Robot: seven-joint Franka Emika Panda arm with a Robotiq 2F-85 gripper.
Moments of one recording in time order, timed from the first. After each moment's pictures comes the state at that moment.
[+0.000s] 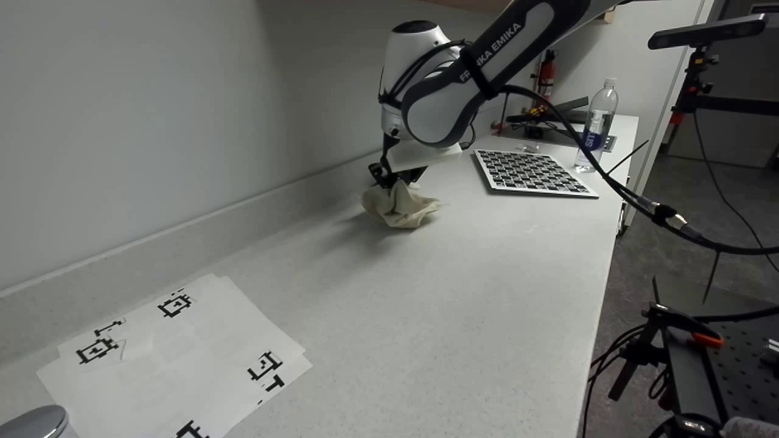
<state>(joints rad) 0.12 0.65 -0.26 -1.67 -0.17 2.56 0.71</state>
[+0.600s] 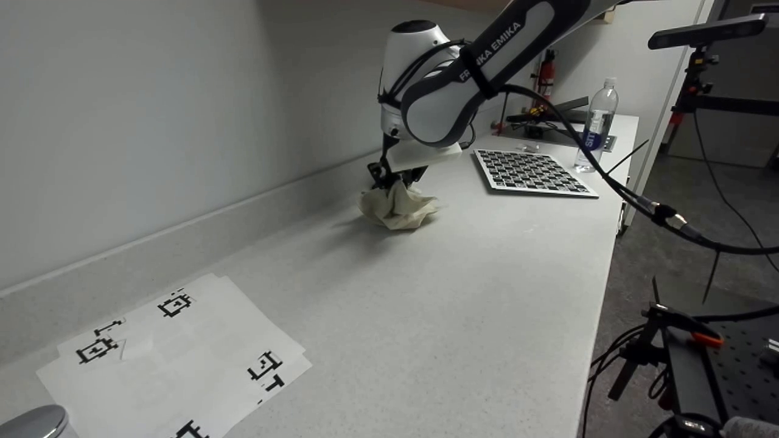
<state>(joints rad) 0.12 0.65 -0.25 -1.66 -0.17 2.55 0.71</state>
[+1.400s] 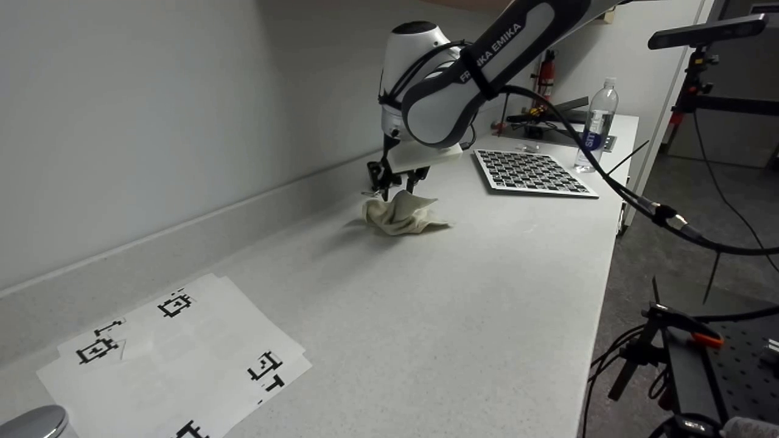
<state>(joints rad) 0.12 0.65 -0.26 -1.67 -0.17 2.55 0.71</state>
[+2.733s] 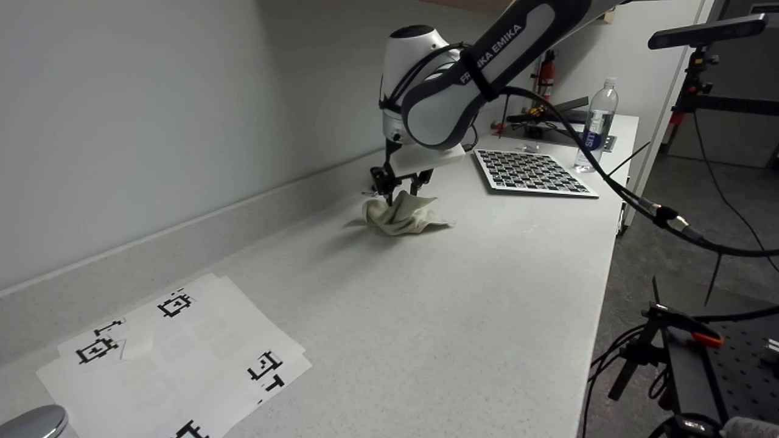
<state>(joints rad) 0.12 0.65 -0.25 -1.67 -0.17 2.51 0.70</state>
